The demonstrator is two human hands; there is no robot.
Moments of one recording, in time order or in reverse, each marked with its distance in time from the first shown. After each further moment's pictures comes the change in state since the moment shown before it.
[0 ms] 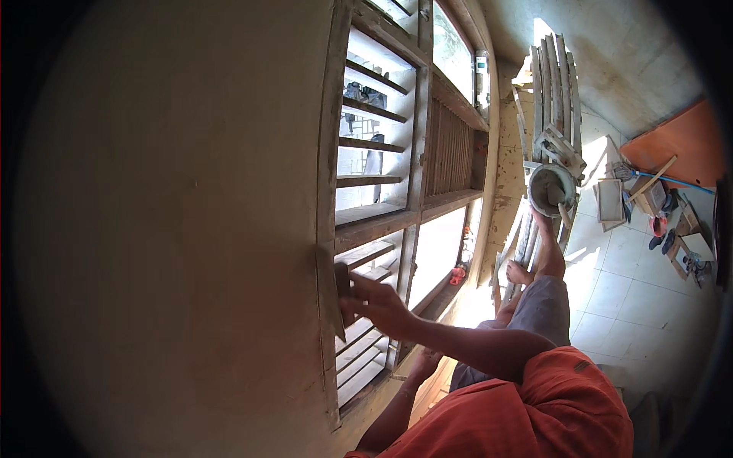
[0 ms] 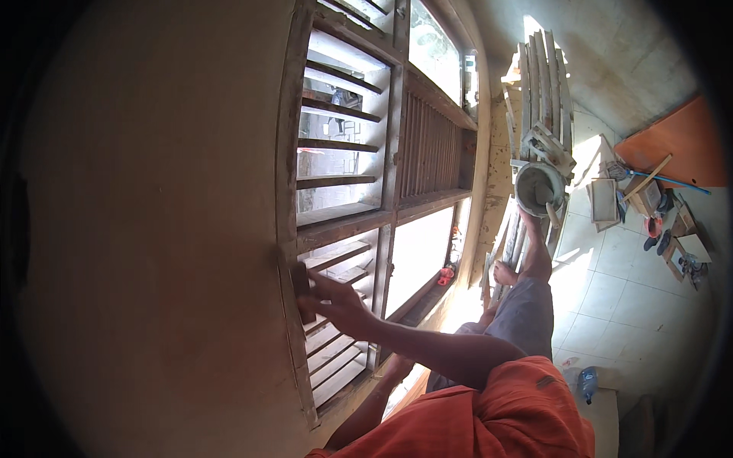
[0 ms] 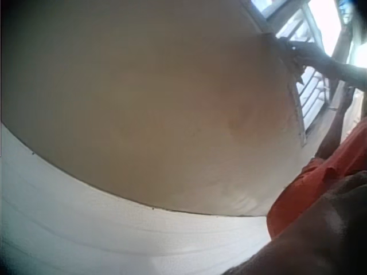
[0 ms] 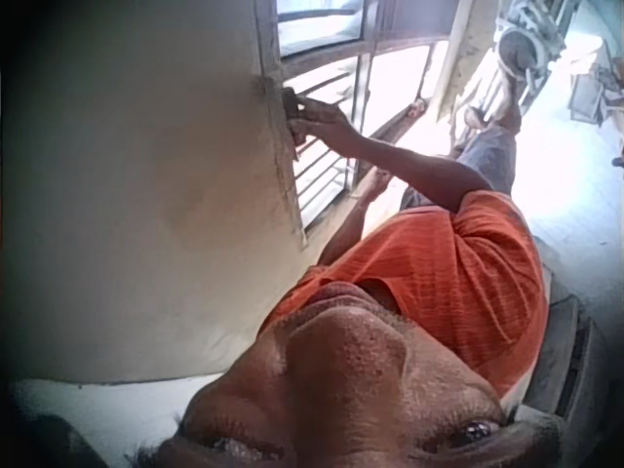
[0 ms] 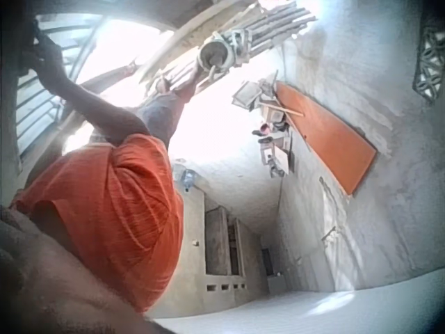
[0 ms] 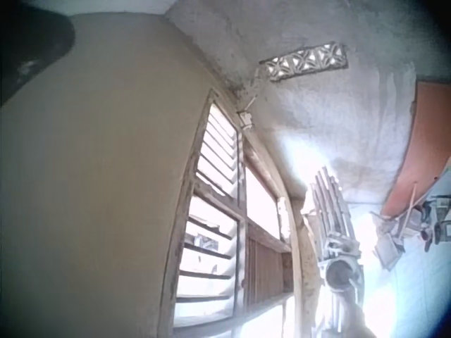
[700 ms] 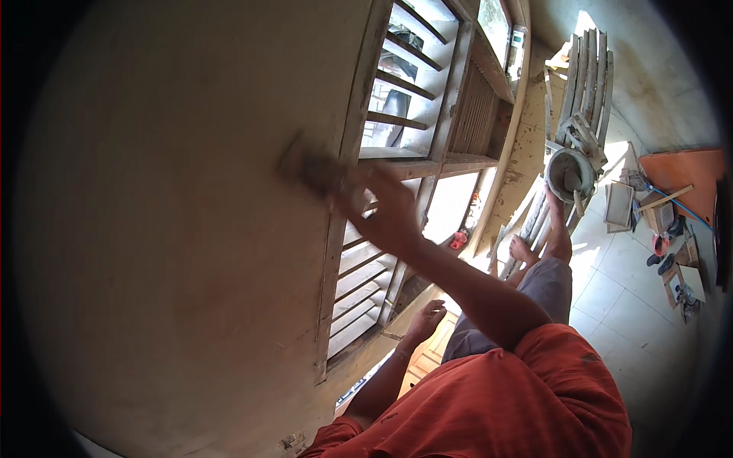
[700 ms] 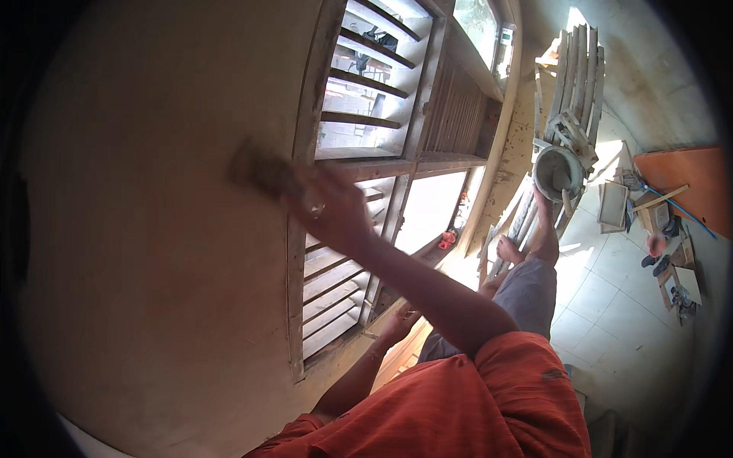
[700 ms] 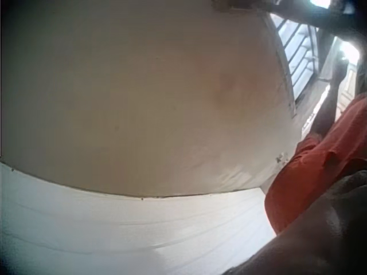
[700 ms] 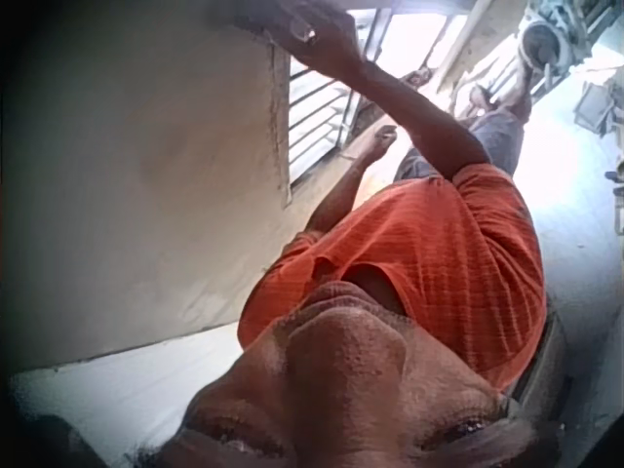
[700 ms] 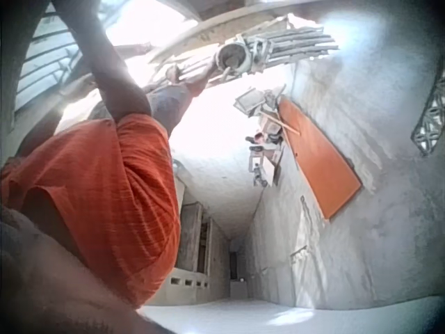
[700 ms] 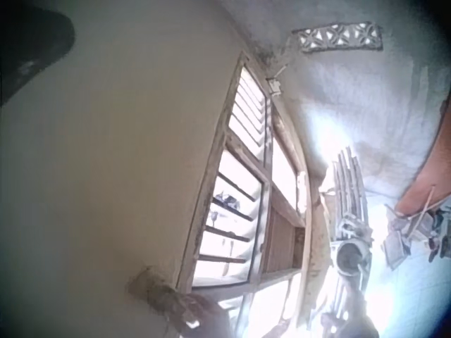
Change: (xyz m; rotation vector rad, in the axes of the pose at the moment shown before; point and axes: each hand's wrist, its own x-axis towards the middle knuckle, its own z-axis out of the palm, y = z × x) left_hand -0.005 0.037 -0.002 -0.250 0.034 0.096; right_hand 0.060 -0.038 0.002 -1.084 0.435 -0.757
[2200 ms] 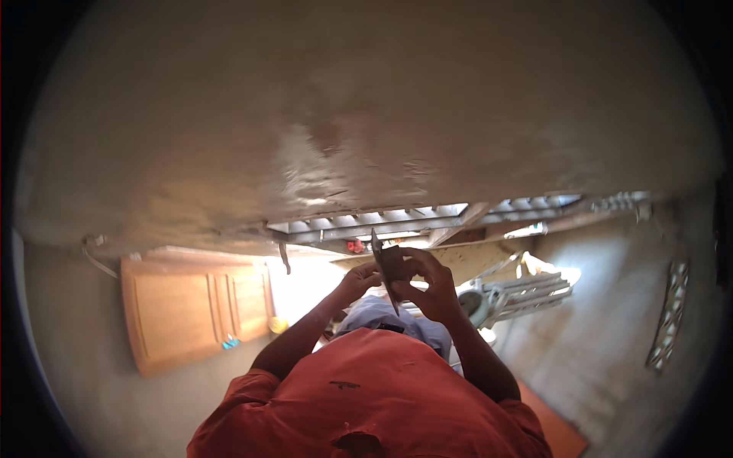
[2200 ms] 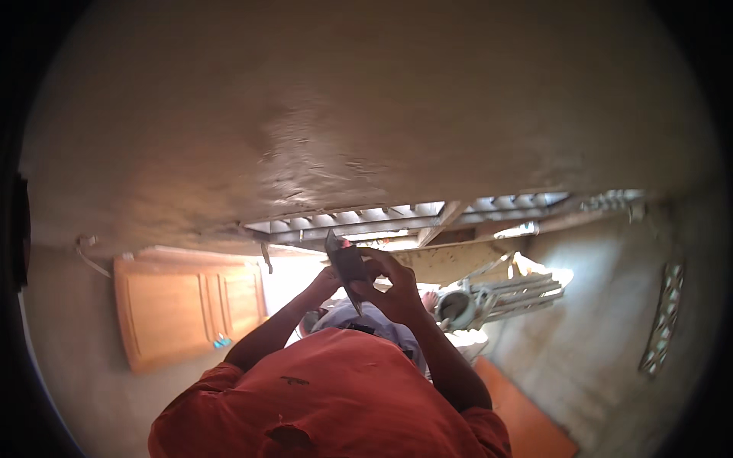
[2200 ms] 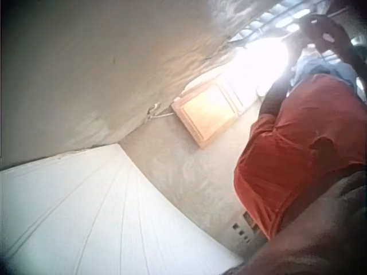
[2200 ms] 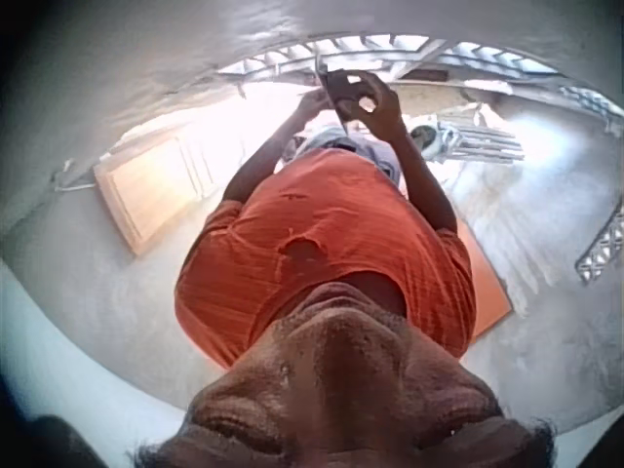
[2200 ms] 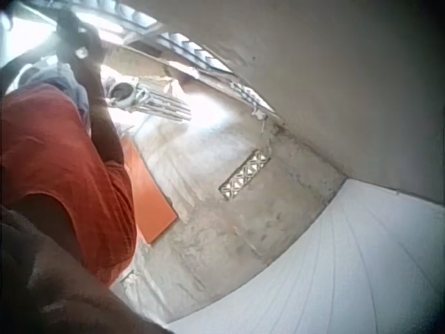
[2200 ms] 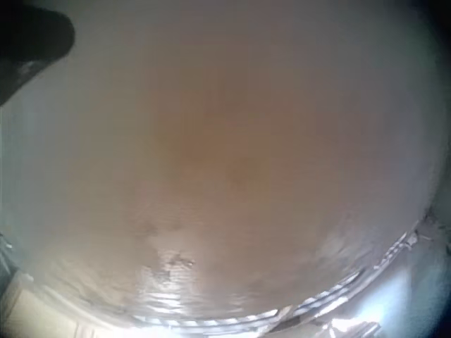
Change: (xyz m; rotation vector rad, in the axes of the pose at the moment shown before) left_hand -0.056 0.058 -0.003 -1.102 0.452 0.460; right_hand -0.075 -0.092 -0.049 0.140 -1.501 0.286
